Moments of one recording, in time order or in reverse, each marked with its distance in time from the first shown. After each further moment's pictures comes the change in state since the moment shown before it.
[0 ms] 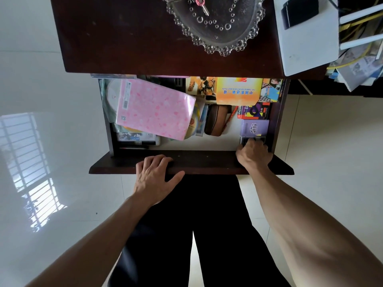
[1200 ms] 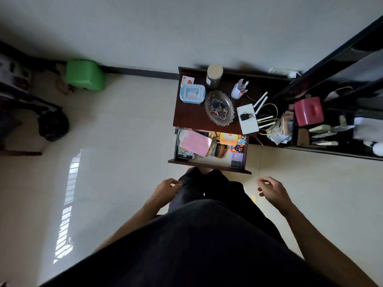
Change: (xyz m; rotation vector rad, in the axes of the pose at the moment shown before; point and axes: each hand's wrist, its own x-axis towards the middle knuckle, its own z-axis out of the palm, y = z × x) left_hand -0.455 0.064 -0.333 -0.700 -0.091 -0.297; right_hand -0.507 0.189 -0.307 0.662 -0.091 -0.305
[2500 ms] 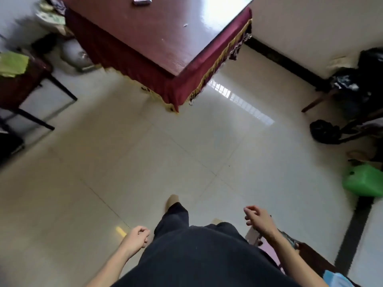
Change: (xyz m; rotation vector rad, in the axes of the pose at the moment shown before) left_hand -0.291 -0.195 0.577 -2.173 0.762 -0.746; right_hand -0.216 0.031 0.294 -1.628 -0.834 -1.013
